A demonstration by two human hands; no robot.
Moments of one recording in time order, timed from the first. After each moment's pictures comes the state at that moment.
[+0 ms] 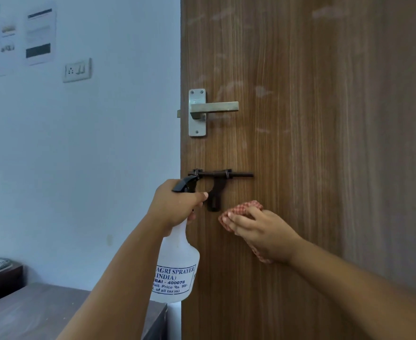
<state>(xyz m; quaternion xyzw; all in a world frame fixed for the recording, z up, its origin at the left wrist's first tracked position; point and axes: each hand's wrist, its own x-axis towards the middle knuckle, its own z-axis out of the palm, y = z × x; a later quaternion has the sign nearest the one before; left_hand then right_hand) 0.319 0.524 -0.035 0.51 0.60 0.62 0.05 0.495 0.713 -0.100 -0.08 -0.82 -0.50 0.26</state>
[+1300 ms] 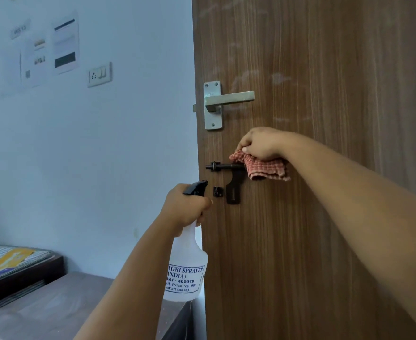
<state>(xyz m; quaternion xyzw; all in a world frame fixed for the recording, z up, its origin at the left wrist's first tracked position) 0.306 0.519 -0.050 0.48 0.66 0.57 0.05 0.461 0.629 0.072 -0.33 -0.90 -0.08 0.26</state>
